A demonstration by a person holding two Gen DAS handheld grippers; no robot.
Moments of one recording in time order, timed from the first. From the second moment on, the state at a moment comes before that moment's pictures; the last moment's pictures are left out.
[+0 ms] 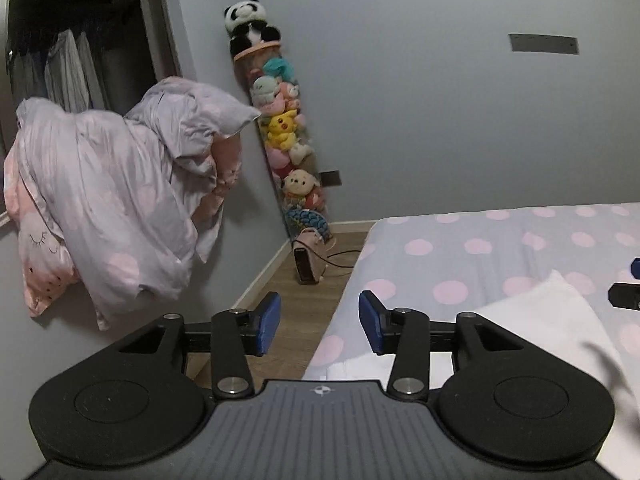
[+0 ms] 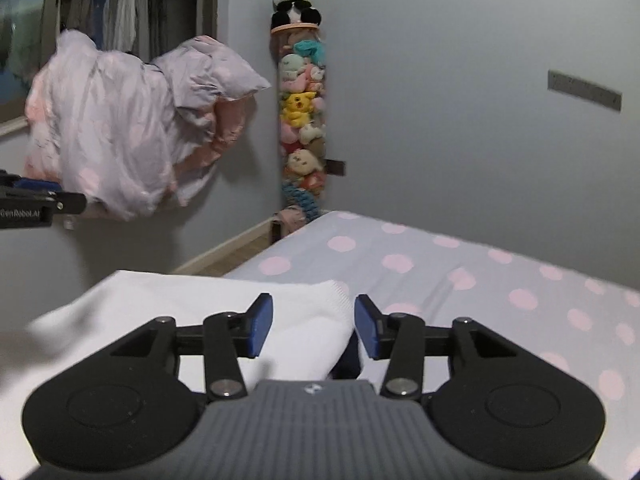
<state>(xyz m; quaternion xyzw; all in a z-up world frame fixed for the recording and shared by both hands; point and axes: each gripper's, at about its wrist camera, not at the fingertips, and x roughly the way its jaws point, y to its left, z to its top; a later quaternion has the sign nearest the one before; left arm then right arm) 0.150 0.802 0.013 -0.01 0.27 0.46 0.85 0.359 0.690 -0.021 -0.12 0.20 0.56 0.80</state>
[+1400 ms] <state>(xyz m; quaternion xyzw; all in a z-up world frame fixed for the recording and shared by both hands) 0.081 0.776 -0.091 -0.18 0.32 0.44 0.82 0.297 0.703 -0.091 -0.20 0.32 0.58 0.72</state>
